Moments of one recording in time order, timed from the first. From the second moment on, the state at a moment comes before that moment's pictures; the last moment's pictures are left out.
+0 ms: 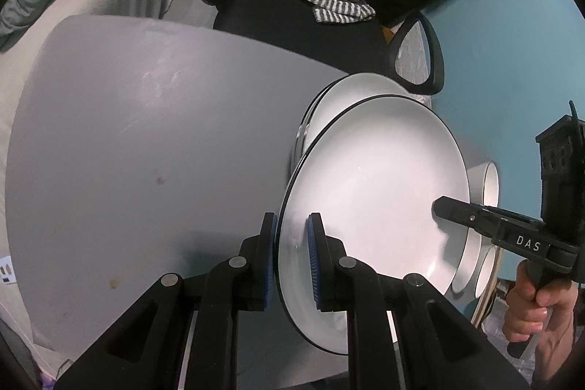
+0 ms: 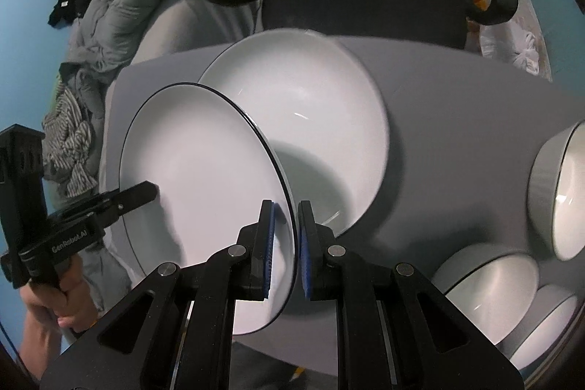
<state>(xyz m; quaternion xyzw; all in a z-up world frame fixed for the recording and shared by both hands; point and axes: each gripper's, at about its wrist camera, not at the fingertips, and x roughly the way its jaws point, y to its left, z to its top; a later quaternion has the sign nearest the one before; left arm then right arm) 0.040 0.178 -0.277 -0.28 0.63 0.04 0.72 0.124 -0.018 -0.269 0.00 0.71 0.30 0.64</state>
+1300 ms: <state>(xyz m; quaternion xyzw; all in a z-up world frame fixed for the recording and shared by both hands) 0.088 0.149 -0.297 -0.21 0.66 0.11 0.71 0.184 -0.019 -0.305 -0.02 0.74 0.29 0.61</state>
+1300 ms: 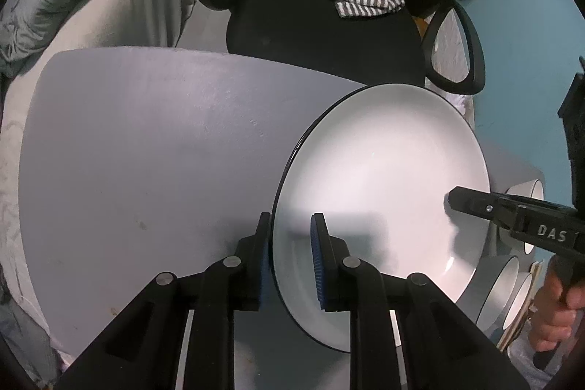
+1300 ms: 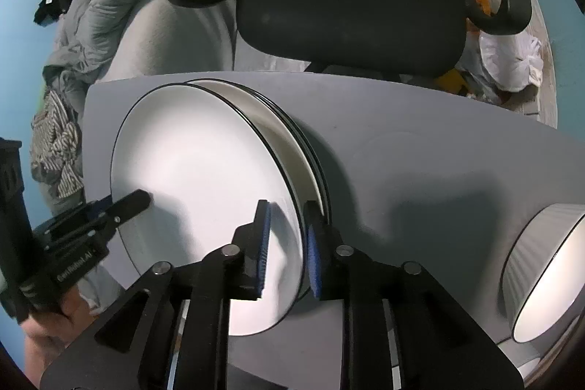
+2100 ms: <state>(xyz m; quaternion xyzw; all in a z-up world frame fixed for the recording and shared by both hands) 0.078 0.135 -0.285 -0.24 0.66 0.11 0.70 0.177 0.008 -0.298 -0.08 0.78 0.24 0.58</state>
